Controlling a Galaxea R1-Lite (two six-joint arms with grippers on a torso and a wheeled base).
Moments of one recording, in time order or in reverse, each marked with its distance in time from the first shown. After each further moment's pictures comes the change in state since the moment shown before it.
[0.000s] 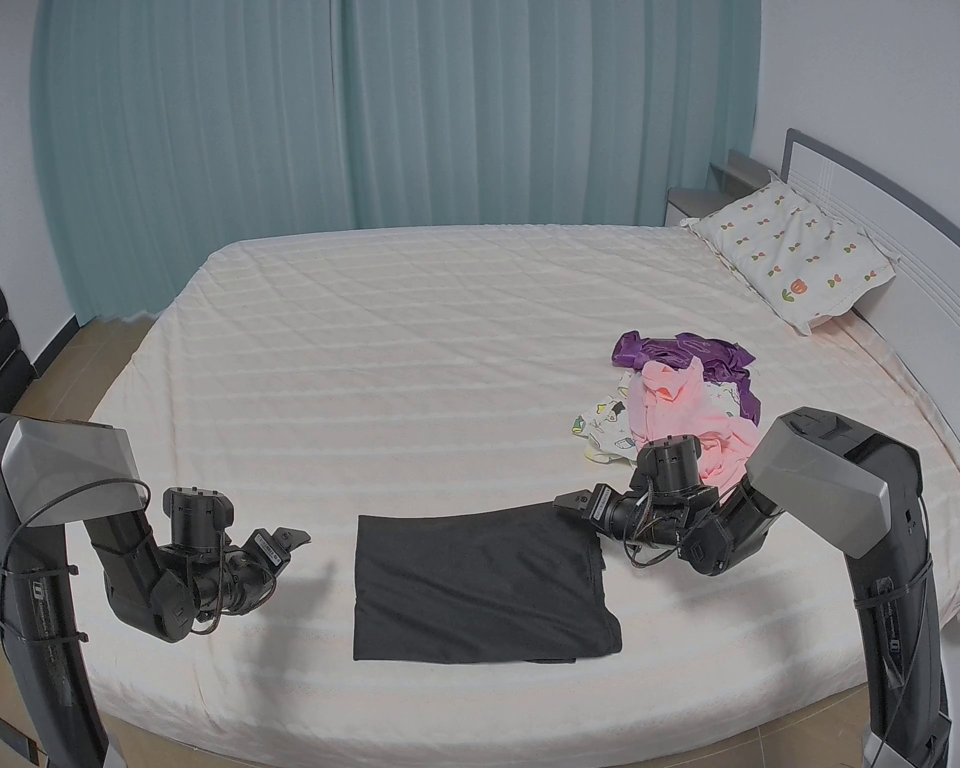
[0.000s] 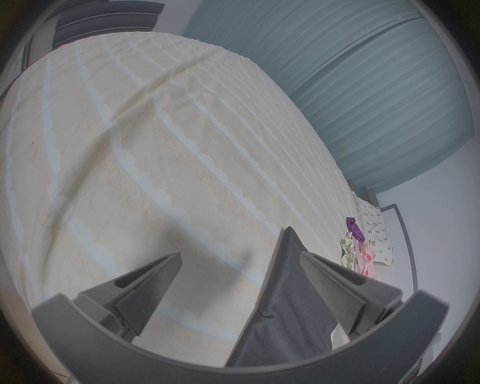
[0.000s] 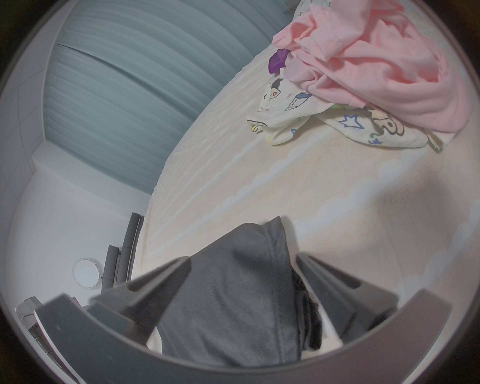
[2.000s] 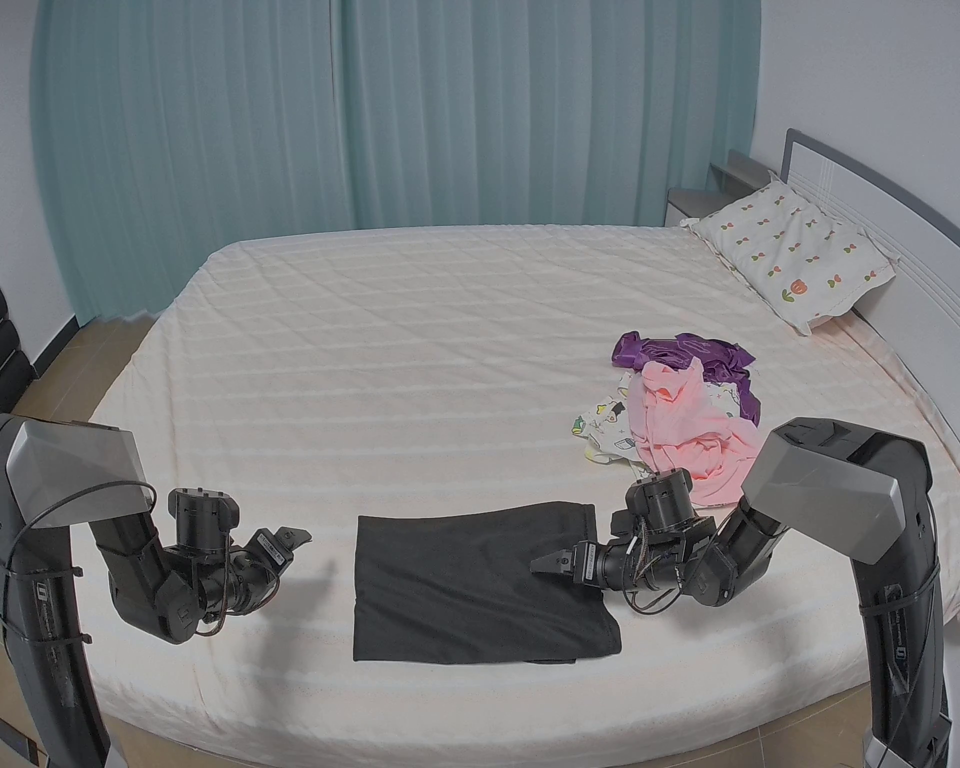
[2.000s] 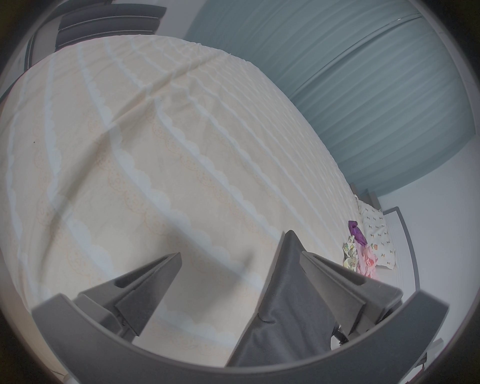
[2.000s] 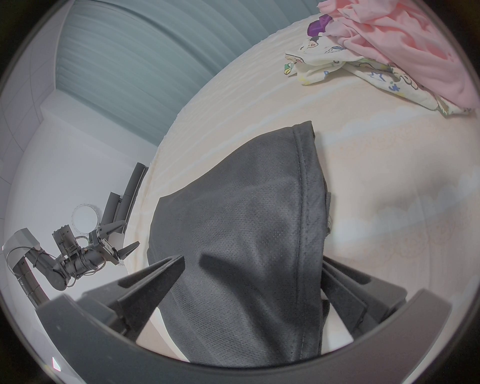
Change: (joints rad) left arm -0.011 0.011 -0.006 -0.011 0.043 -0.016; right arm 0.067 -0.056 0.180 0.042 0.115 -0.213
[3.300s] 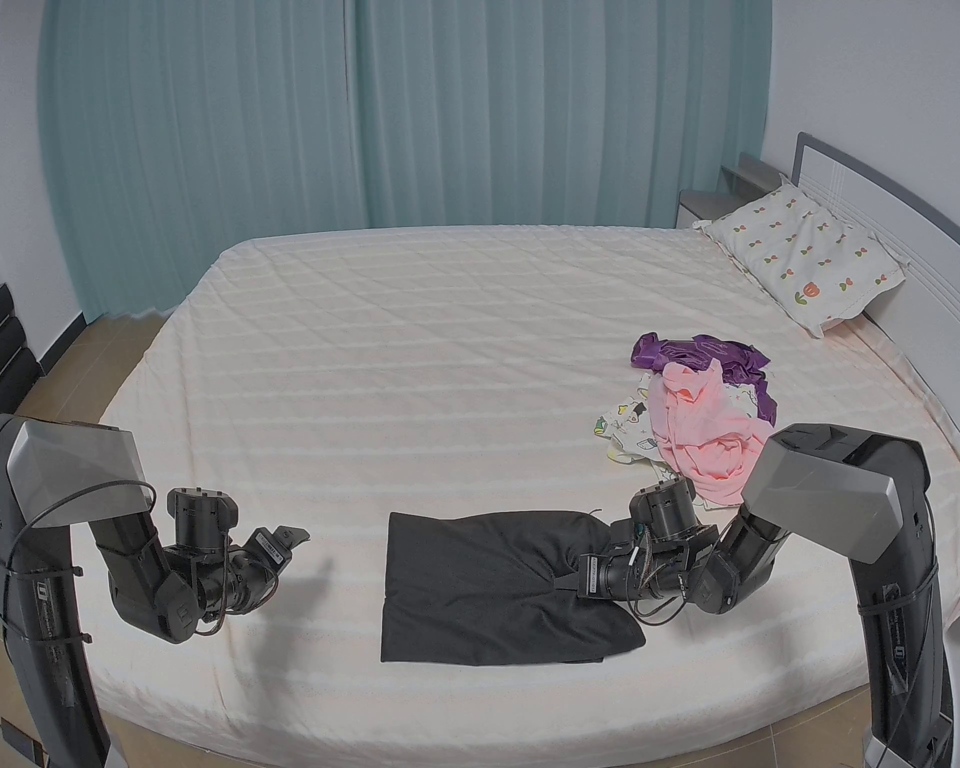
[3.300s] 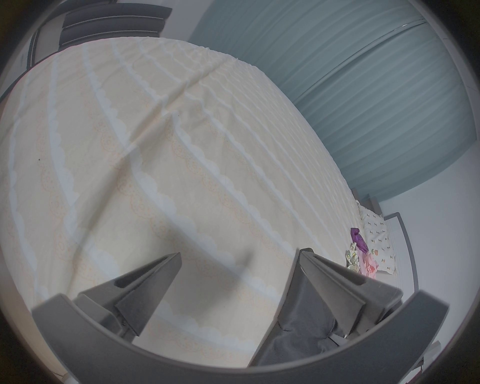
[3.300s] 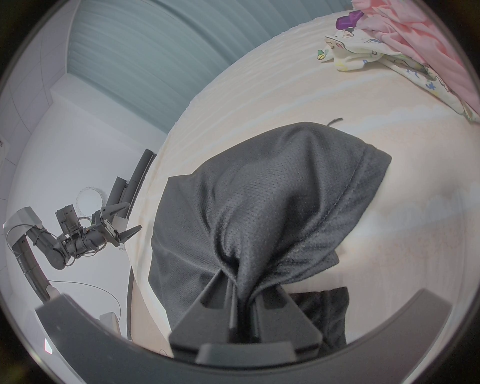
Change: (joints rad) left arm 0.001 0.003 -0.002 -0.004 0.000 -0.006; right arm -0.006 0.010 0.039 -0.031 0.055 -0.083
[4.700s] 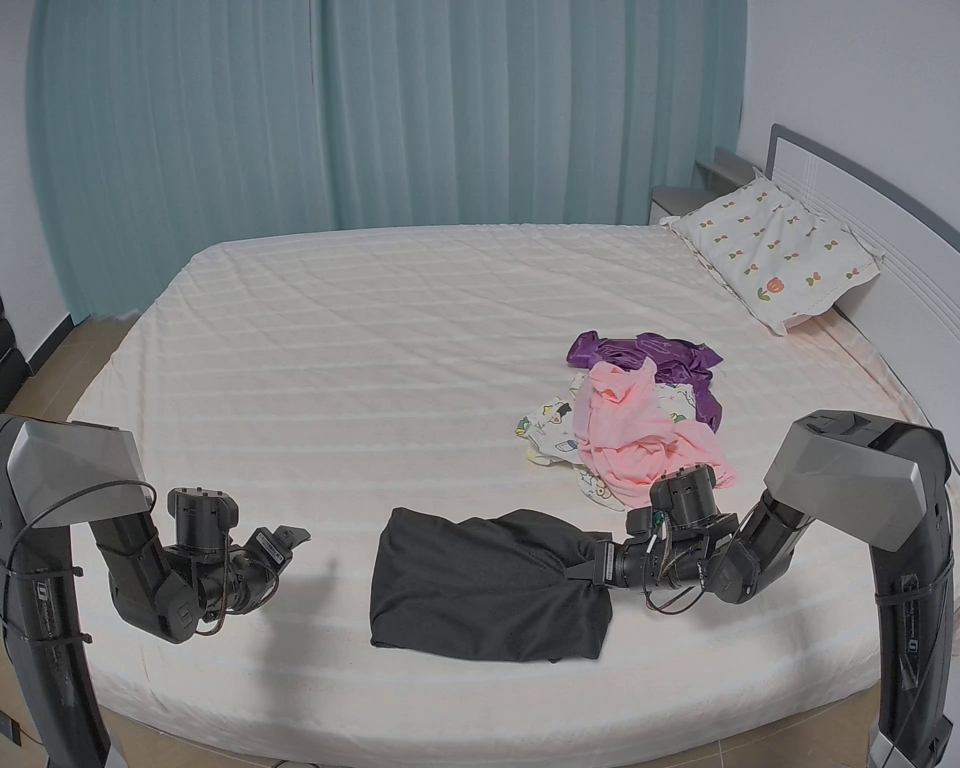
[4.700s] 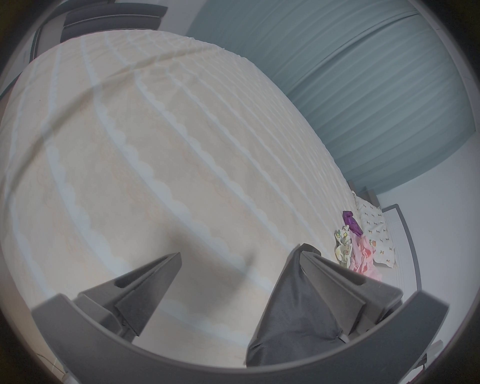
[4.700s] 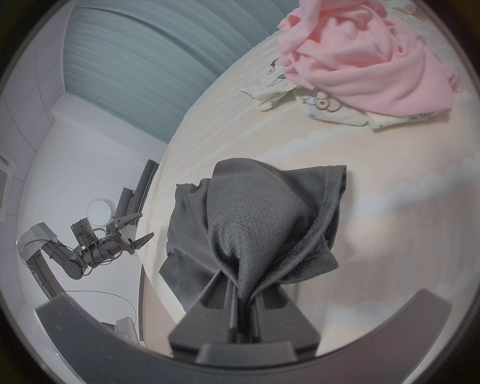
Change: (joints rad) left arm 0.000 0.000 -0.001 0.000 -0.001 -0.001; right arm -0.039 -0.062 0.046 -0.001 0.058 0.048
